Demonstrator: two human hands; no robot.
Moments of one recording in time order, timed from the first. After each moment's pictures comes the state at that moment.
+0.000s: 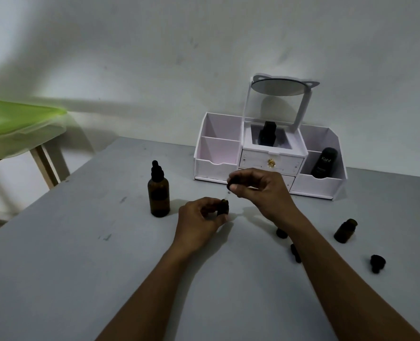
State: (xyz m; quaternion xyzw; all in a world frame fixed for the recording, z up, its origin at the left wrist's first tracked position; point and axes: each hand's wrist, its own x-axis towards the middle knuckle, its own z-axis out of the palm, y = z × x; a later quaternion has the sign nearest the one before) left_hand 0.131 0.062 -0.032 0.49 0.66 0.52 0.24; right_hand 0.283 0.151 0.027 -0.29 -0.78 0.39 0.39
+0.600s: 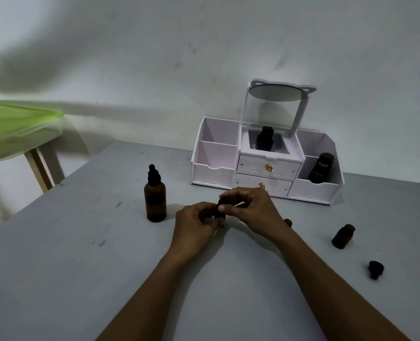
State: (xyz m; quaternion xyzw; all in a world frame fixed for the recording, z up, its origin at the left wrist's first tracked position) left_hand 0.131 0.067 -0.036 0.52 0.66 0.50 0.20; right_hand 0.275 0.158 -0.004 -0.32 -0.81 0.35 0.33
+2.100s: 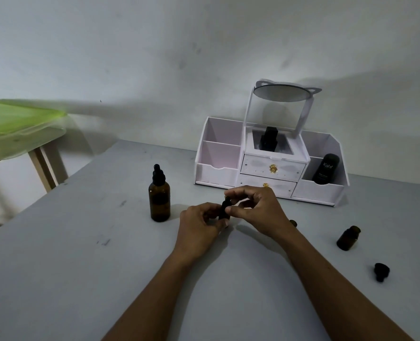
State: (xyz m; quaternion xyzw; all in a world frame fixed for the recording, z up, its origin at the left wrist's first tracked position) left_hand 0.131 0.068 -0.038 0.53 0.67 0.50 0.17; right_hand 0.275 0.153 0.002 -0.31 -0.81 0.36 0.35
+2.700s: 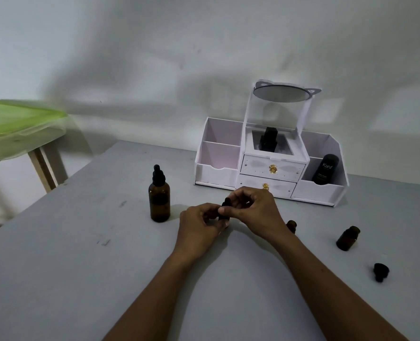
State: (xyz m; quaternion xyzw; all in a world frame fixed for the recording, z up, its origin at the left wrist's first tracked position) left_hand 0.133 0.067 -0.037 0.51 0.67 0.51 0.19; right_hand 0.268 0.150 -0.005 -0.35 -0.79 0.35 0.37
